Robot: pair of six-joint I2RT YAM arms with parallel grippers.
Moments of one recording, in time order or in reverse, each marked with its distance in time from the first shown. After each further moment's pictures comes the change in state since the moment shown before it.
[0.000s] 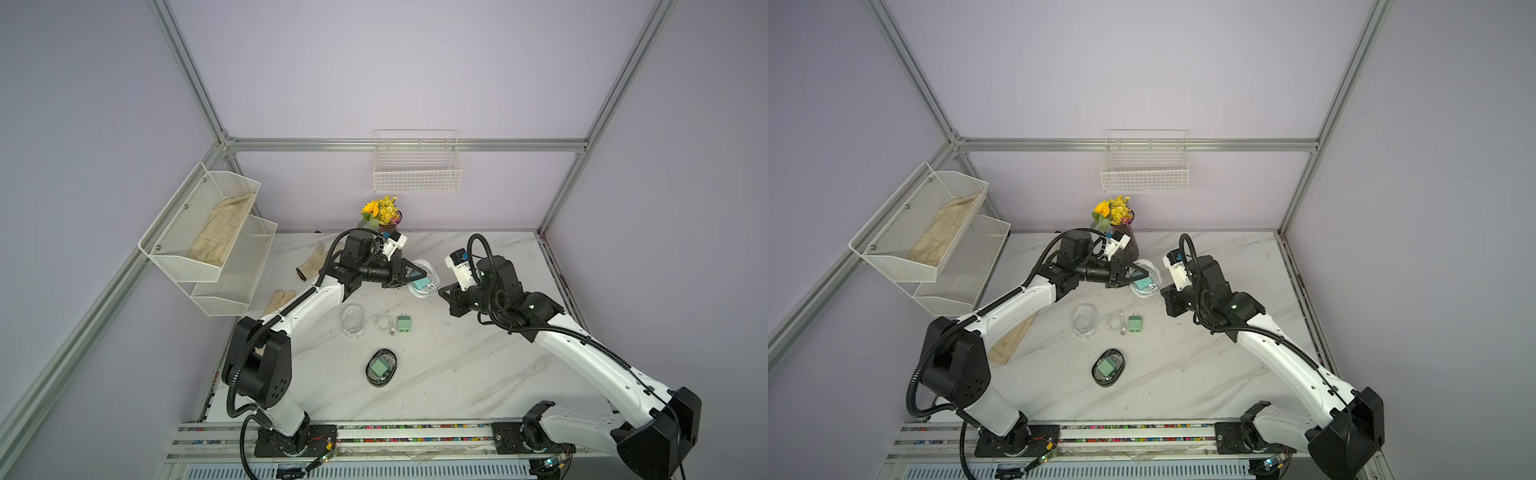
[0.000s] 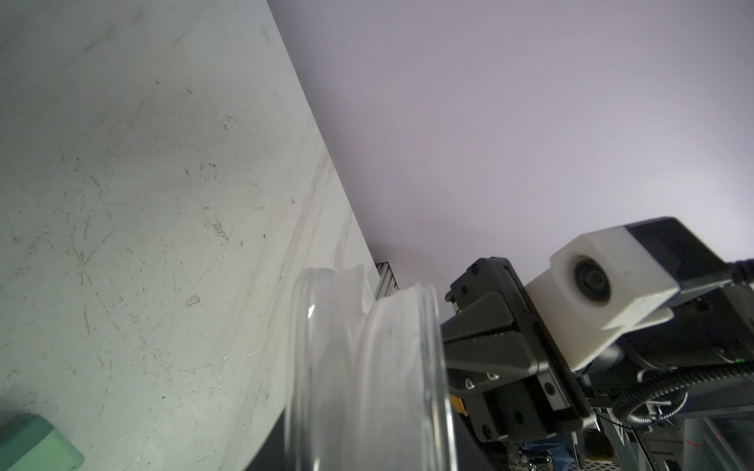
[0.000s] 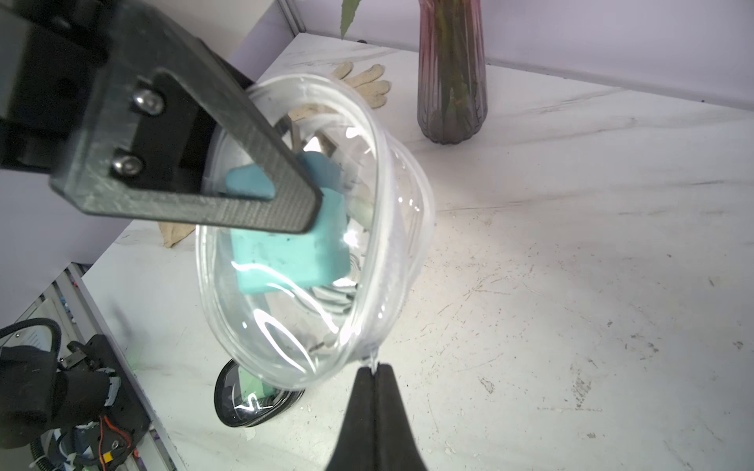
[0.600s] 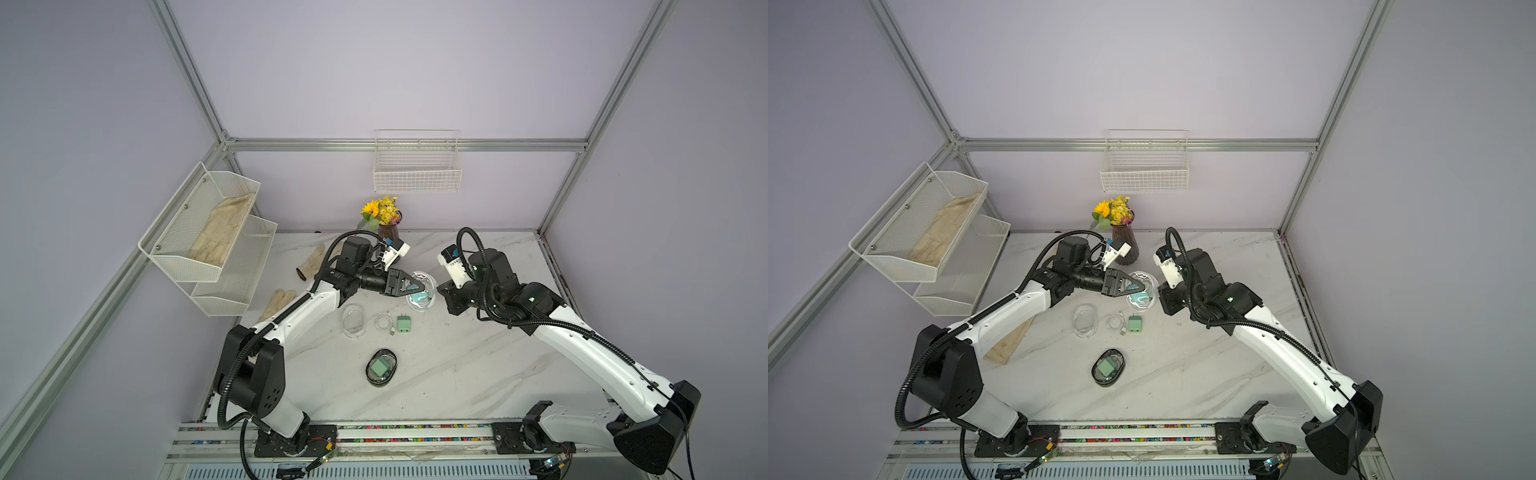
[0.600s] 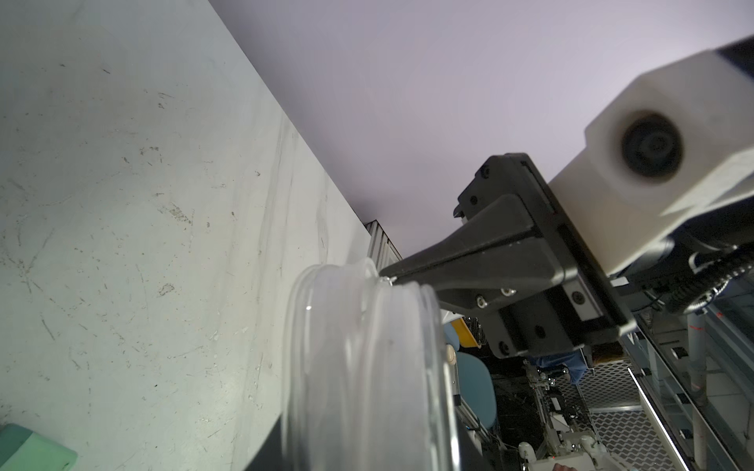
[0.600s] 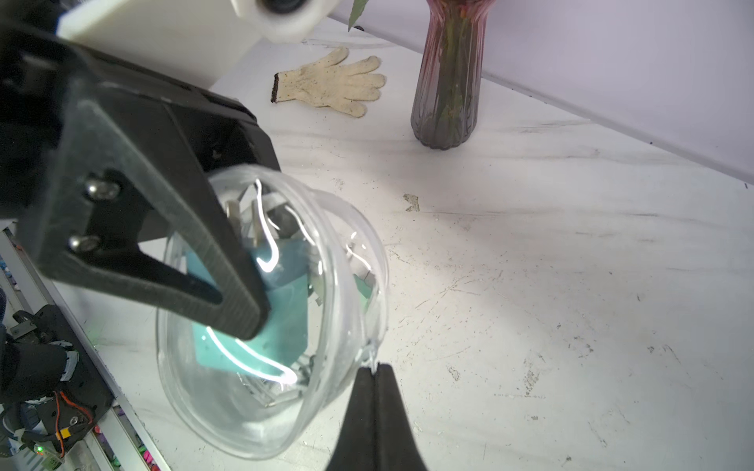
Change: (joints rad) left arm -0.020 -0.056 -0.053 -0.083 0.140 0.261; right arm 0.063 0.047 0.161 -0.146 0.111 -0.096
